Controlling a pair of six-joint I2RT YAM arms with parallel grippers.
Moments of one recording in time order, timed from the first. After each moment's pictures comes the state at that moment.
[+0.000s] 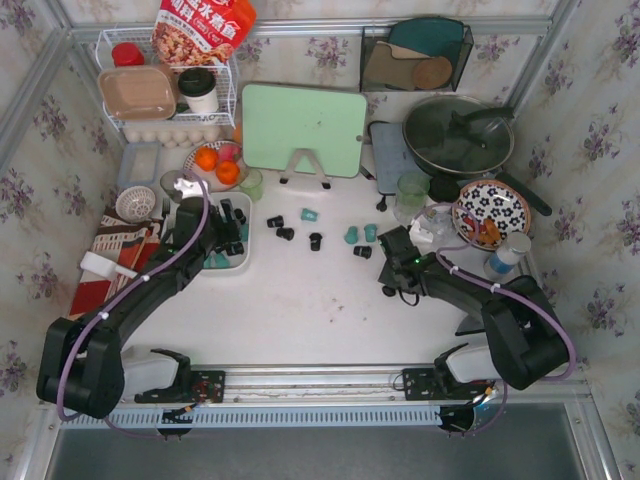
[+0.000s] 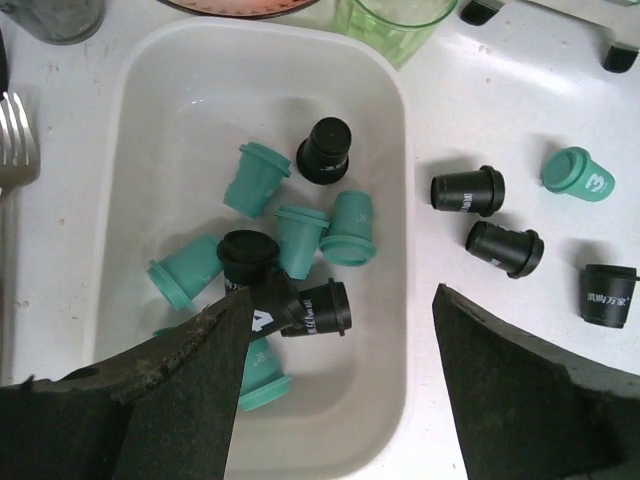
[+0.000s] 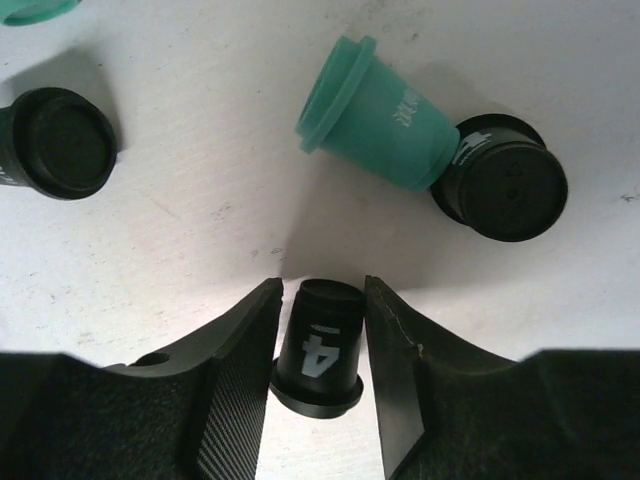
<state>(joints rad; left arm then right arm) -0.31 1.24 0.72 -0.01 -0.16 -0.35 0.48 1.37 0.62 -0.34 0.34 0.82</state>
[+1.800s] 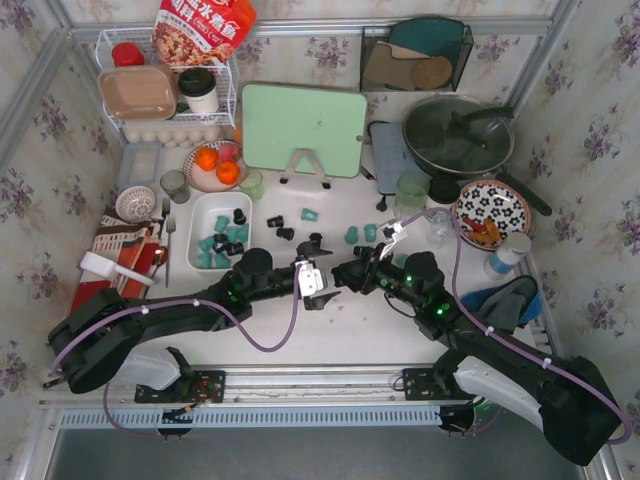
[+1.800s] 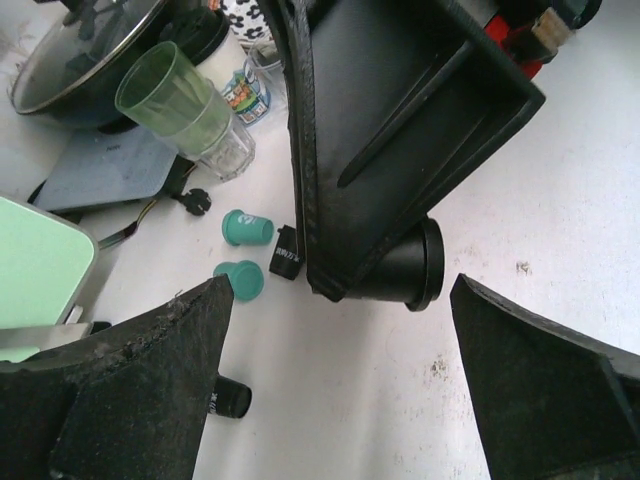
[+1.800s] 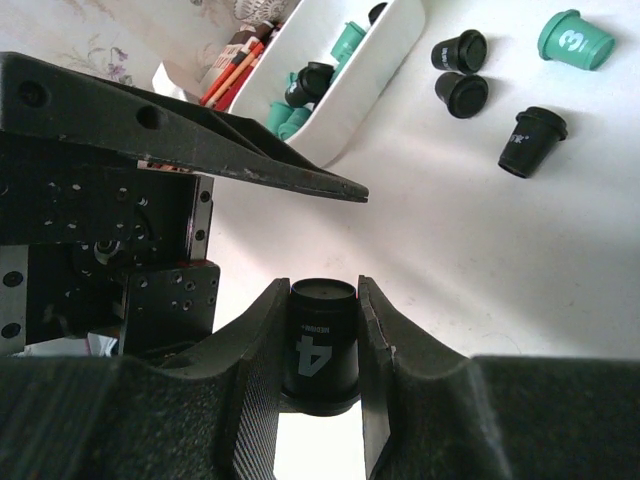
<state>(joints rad) -0.92 1.37 0.54 0.70 0.42 0.50 0.66 0.89 0.33 0.42 -0.23 0.59</state>
